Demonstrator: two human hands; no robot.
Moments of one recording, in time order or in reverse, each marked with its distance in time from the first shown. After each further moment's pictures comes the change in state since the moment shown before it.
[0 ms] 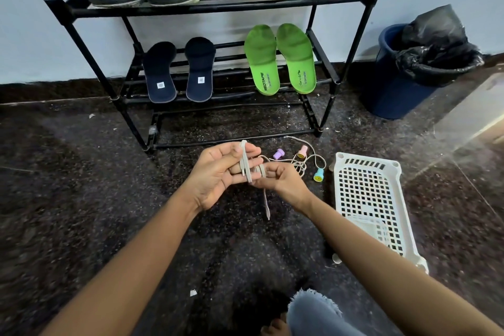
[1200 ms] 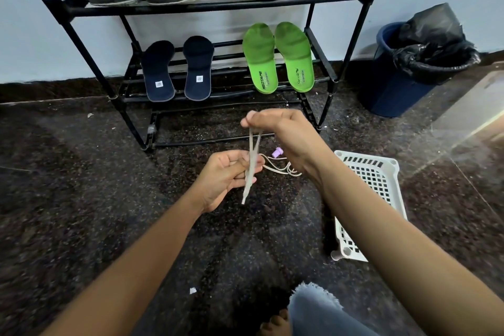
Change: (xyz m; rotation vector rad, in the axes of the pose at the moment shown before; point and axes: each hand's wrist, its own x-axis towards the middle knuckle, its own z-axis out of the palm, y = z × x) left_hand 0.008 -0.020 -0.004 0.223 -0.007 -0.039; right_hand 0.001 -0.133 0.018 -0.045 0.175 -0.014
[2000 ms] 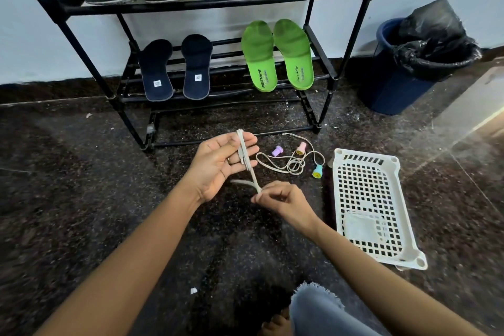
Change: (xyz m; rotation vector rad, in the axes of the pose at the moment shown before) left_hand 0.004 0.022 0.000 -0.232 0.061 0.043; right_hand -0.052 0.137 -0.009 -0.265 -0.056 -0.014
